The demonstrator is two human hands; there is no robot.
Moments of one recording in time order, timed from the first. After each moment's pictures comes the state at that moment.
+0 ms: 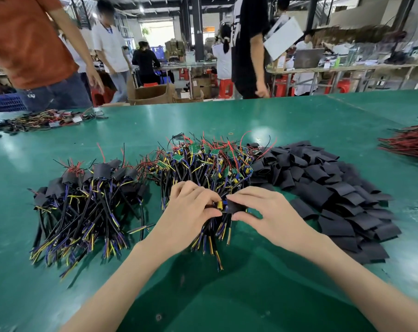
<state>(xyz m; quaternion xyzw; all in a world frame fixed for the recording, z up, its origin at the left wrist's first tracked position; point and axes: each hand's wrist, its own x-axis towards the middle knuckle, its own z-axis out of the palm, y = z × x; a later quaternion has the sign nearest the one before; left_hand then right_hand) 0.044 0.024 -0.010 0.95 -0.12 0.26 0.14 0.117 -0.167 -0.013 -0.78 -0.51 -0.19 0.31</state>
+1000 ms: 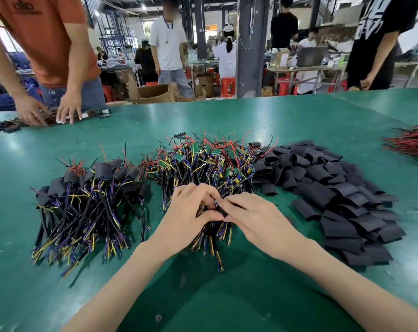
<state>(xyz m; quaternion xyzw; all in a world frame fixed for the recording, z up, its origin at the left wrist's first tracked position) 0.051 0.031 -0.024 0.92 -0.10 0.25 0.27 0.114 -0.152 -0.026 -0.77 -0.55 -0.27 0.17</state>
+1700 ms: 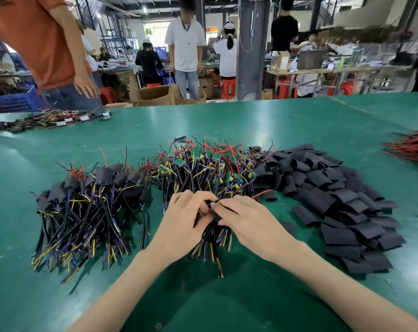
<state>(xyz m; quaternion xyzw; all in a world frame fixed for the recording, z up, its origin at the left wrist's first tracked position) 0.050 0.035 -0.031 0.92 -0.09 0.29 0.23 0.119 -0.138 -0.026 -0.76 -0.56 -0.32 0.12</state>
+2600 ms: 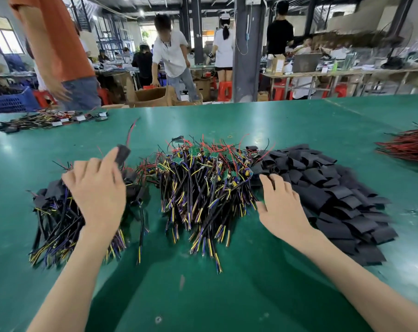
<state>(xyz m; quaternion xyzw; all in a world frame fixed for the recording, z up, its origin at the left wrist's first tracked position) 0.047 0.151 -0.009 0.80 0.24 0.54 -0.06 0.150 -0.170 -0.036 -0.96 -0.21 -0.15 0.10</state>
